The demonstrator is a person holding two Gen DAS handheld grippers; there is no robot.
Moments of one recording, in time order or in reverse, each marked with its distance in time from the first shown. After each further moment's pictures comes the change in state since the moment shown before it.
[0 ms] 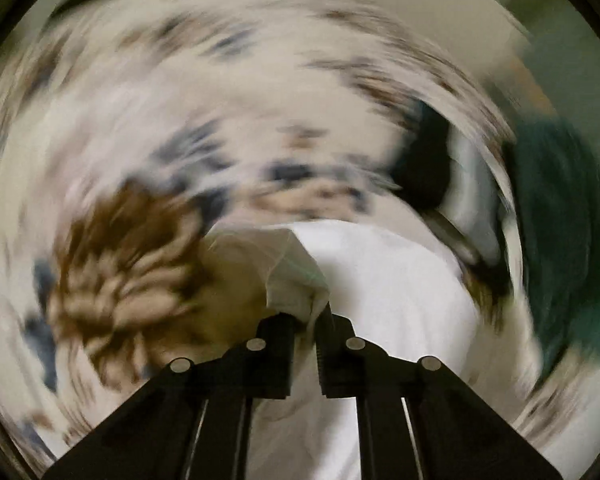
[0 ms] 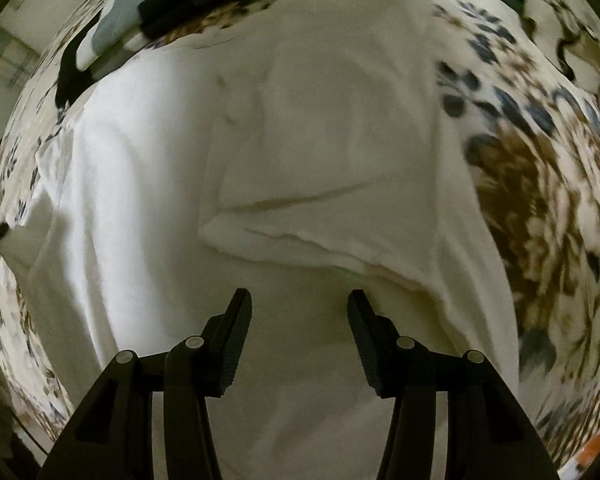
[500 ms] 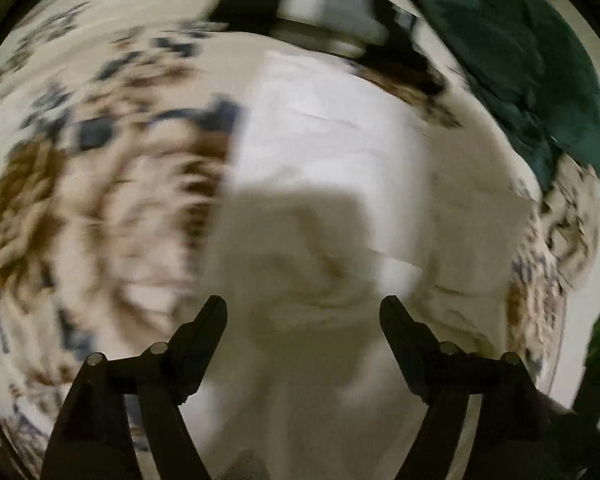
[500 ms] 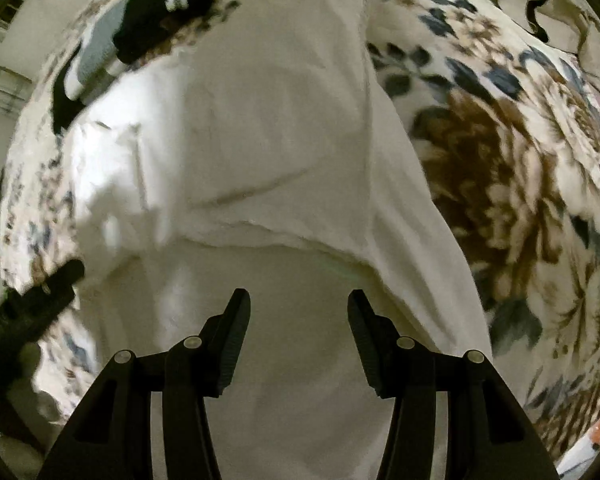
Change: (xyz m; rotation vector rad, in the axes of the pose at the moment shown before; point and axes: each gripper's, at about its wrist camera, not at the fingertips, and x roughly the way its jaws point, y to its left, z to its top) left arm 0.013 -0.058 -0.093 0.311 0.314 -0.045; right arm -0.054 -0.095 -0.036 0.081 0.025 0.076
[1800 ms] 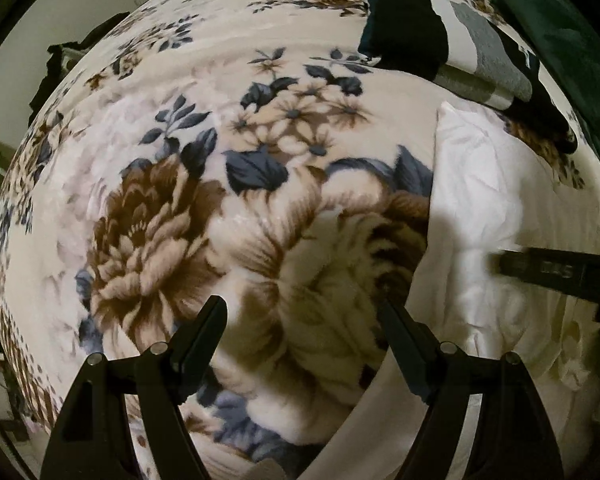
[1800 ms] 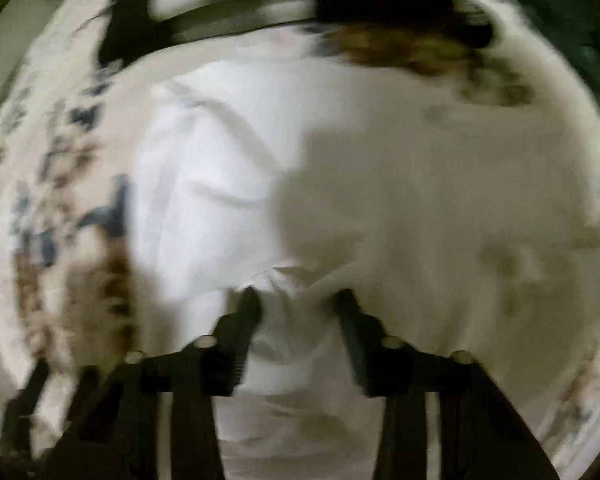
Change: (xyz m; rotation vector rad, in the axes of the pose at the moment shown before) left arm 0.008 0.046 0.030 -0.086 -0.087 0.366; right arm 0.006 0.104 0.084 -0.348 0.051 -0.145
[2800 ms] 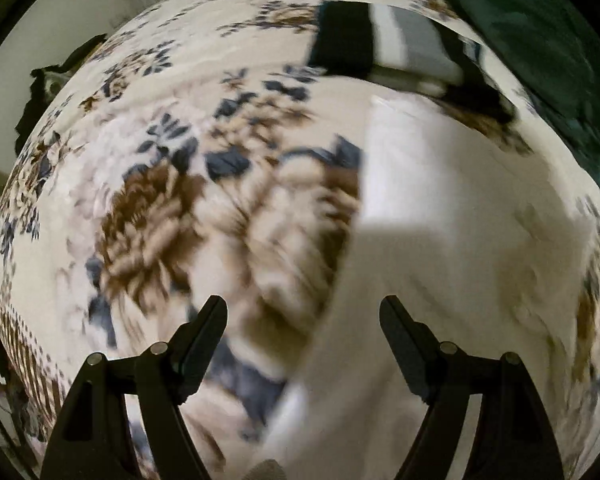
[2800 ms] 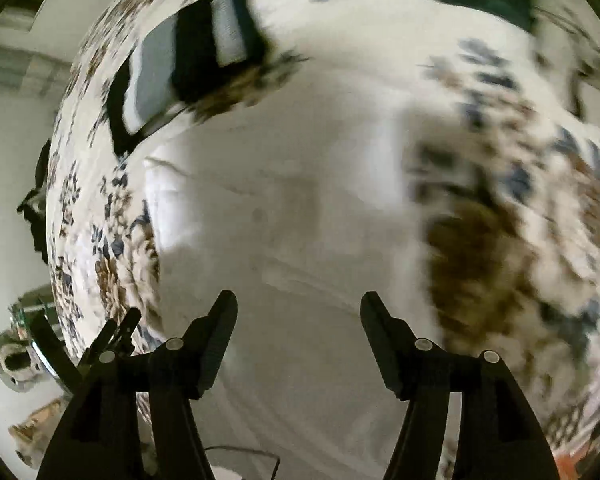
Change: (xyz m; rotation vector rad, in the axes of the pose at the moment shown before) left arm -0.058 -0.031 -0.040 0.091 -0.027 -0.061; right arm -0.163 -0.229 -0.119 0.283 0.026 0.297
